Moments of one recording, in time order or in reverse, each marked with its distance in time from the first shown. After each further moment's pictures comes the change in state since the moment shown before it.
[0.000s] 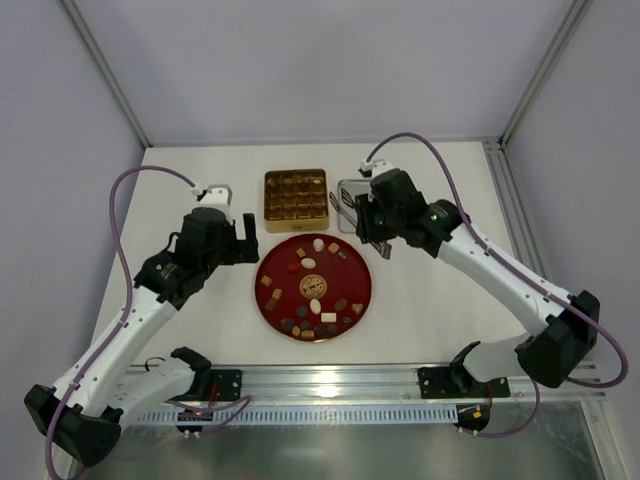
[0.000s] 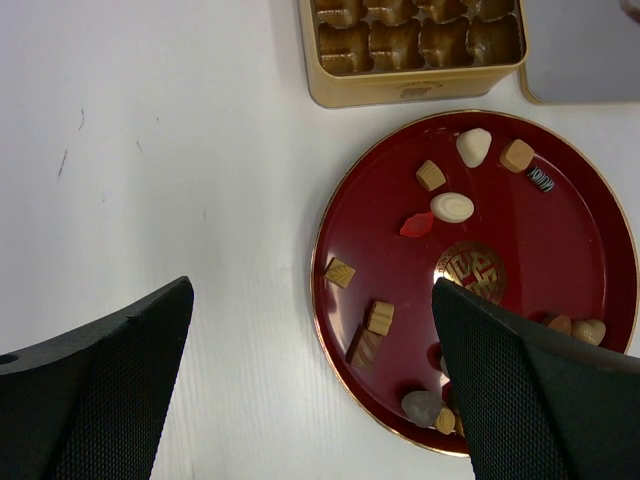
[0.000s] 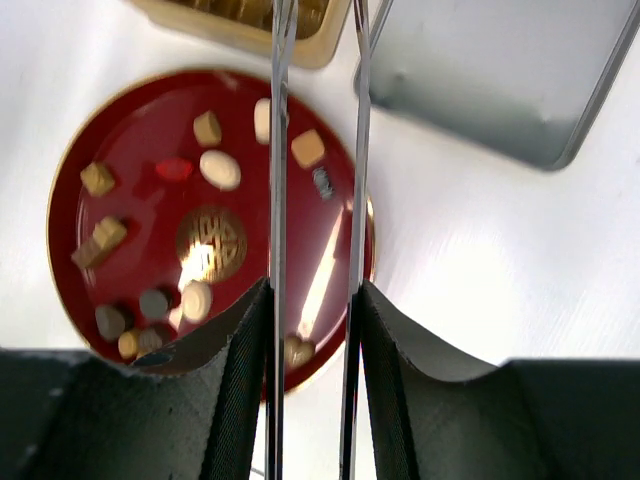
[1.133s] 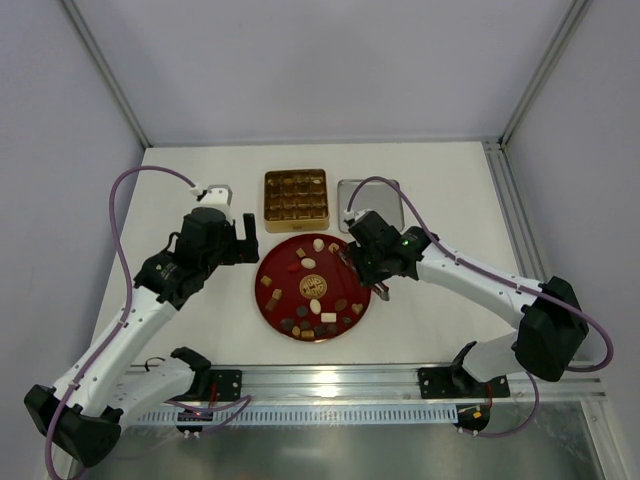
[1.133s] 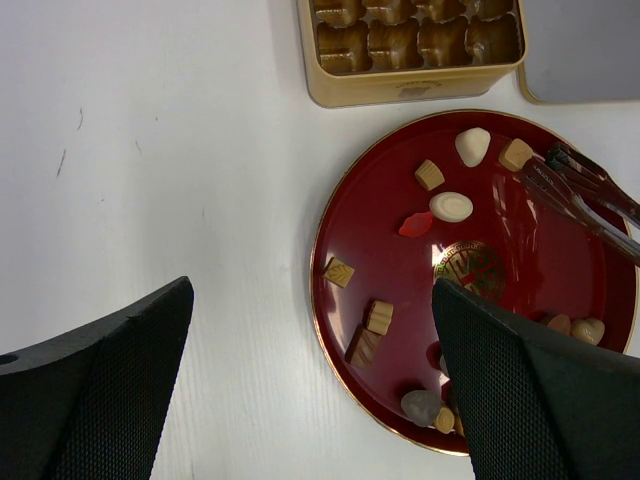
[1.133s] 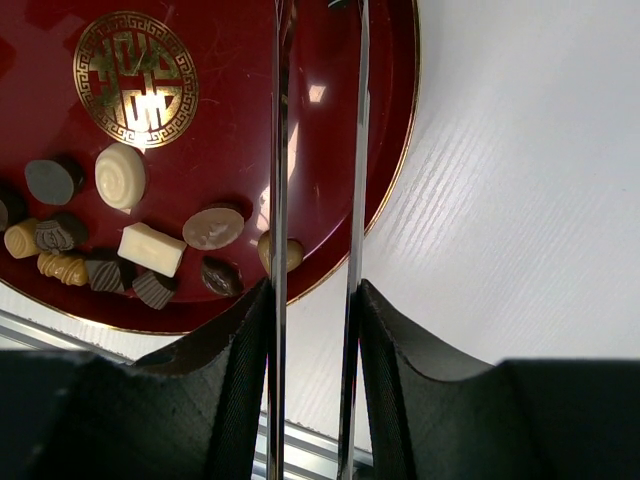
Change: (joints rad) left arm 0.000 0.000 0.000 0.000 0.004 0.000; right arm 0.147 -0.031 -0.295 -0.037 0.015 0.057
